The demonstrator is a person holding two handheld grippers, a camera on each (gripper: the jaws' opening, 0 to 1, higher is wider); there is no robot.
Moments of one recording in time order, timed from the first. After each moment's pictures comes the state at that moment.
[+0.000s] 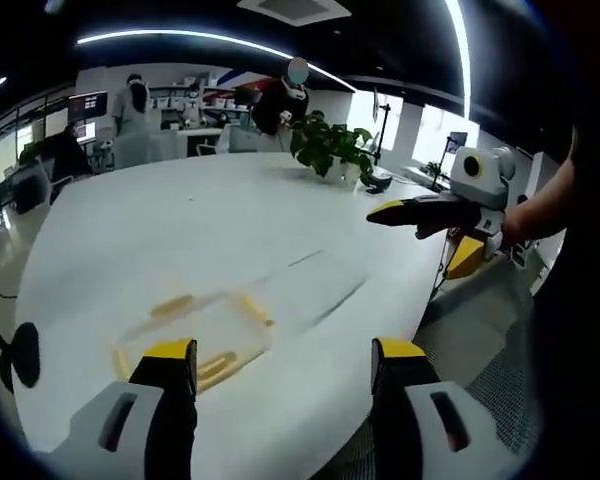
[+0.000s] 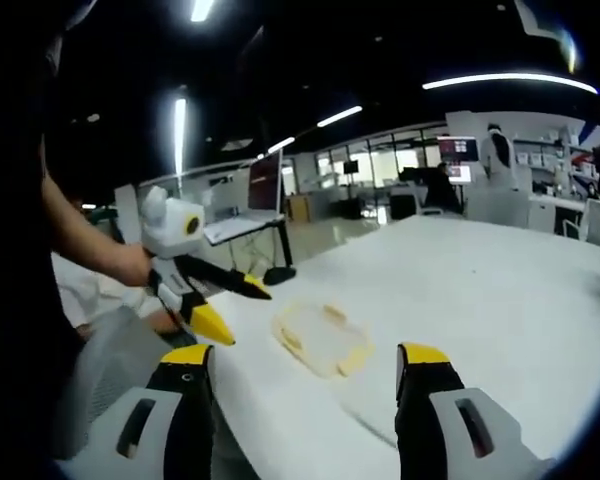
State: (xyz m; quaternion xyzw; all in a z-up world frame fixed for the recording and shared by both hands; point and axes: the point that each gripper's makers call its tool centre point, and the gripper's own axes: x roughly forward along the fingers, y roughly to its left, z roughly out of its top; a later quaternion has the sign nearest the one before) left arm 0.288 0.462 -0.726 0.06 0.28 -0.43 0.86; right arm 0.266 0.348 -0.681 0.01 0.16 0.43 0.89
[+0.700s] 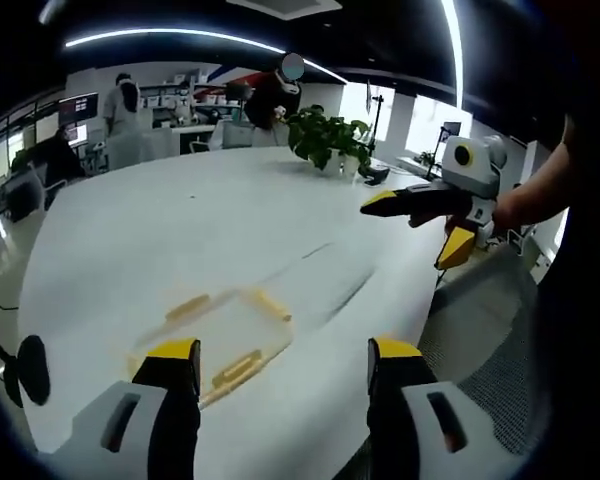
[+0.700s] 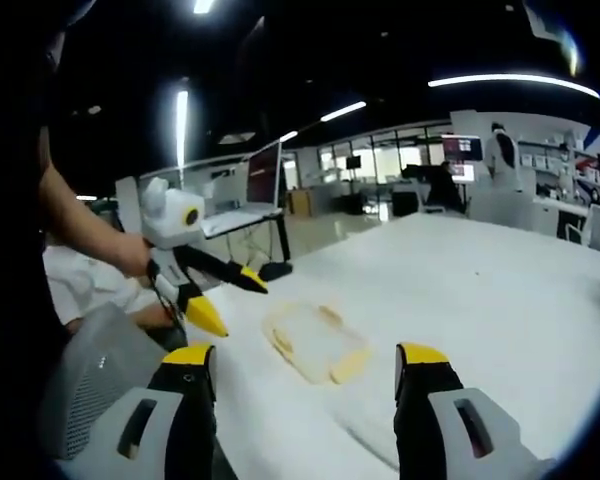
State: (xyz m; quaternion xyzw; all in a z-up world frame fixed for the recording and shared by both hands) left arm 0.305 0.481 -0.732 0.08 0.29 -0.44 0.85; right arm 0.286 0.357 -0.690 -0.01 0.16 0.43 0.89
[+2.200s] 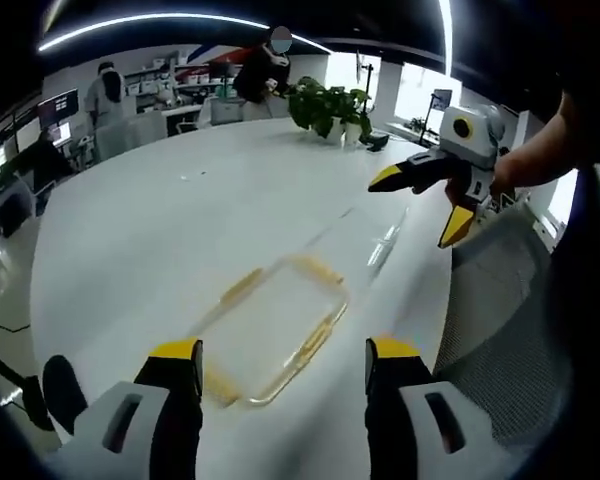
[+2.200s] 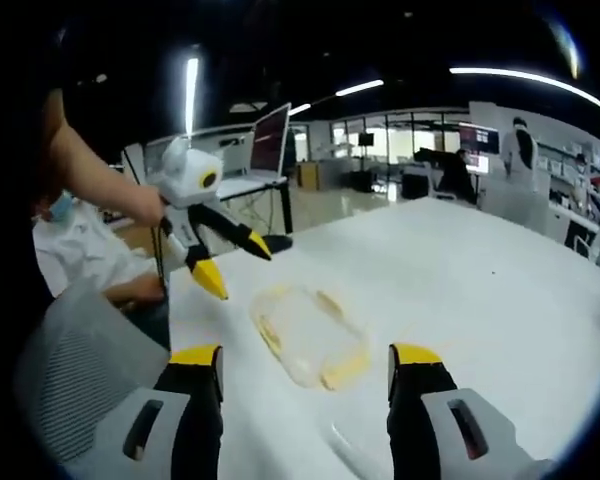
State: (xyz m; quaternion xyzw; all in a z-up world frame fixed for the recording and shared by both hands) left arm 0.350 0.532 -0.755 0.14 0.32 -0.46 0.82; right arm 0.318 0.386 -0.719 -0.07 0.20 0.44 0.87
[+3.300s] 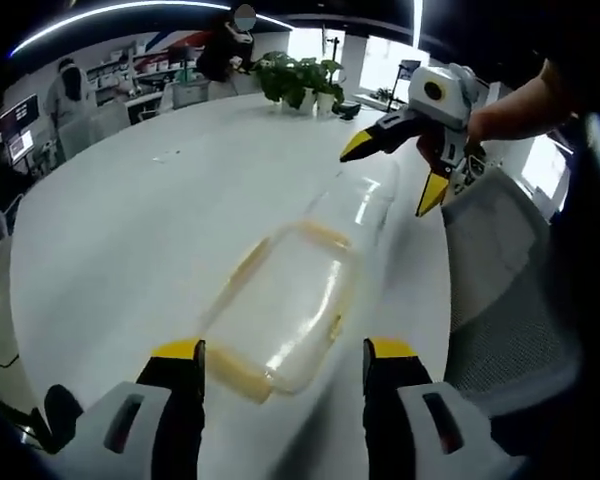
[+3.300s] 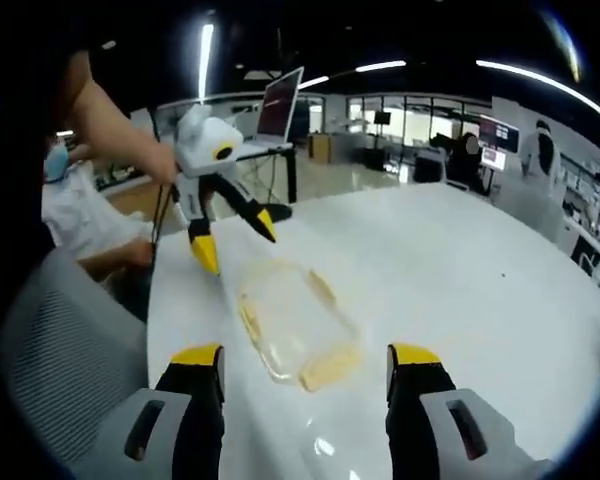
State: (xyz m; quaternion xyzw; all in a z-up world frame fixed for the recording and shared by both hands) left arm 0.371 0.548 -0.787 0.19 0.35 -0.52 0.75; right arm 0.346 0.396 -0.747 -0.13 0.25 0.46 0.84
